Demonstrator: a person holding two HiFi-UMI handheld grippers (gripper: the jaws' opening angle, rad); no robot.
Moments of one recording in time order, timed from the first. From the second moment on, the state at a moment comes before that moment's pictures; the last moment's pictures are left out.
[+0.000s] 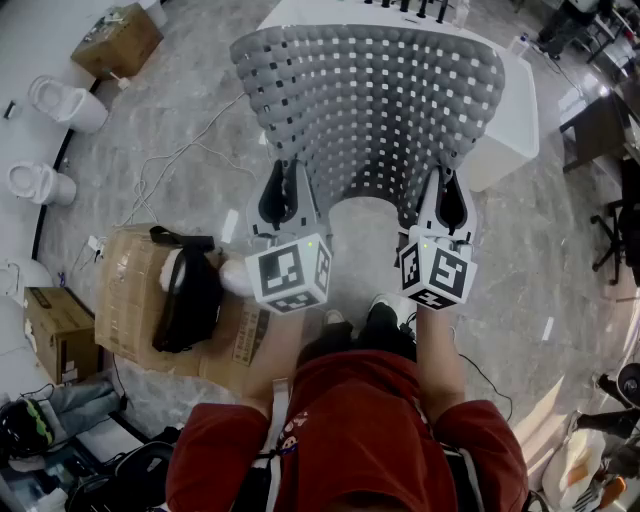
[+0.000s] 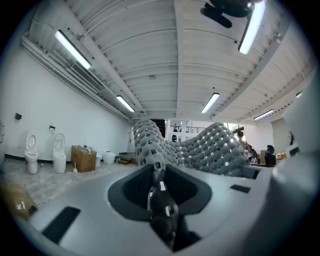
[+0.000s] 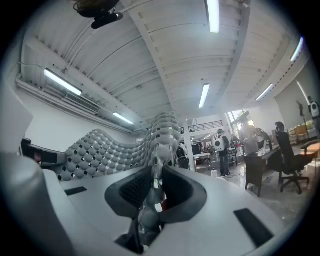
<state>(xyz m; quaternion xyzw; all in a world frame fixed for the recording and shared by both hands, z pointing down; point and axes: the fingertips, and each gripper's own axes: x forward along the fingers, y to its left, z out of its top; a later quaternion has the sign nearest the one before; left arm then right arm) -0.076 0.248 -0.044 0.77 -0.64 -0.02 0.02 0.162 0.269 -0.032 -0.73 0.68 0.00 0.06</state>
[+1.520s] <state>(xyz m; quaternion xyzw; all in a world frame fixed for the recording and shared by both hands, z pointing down) 0.003 0.303 -0.040 0.74 -0.67 0.00 0.04 0.234 0.301 -0.030 -0.70 0.71 -0.01 0.06</state>
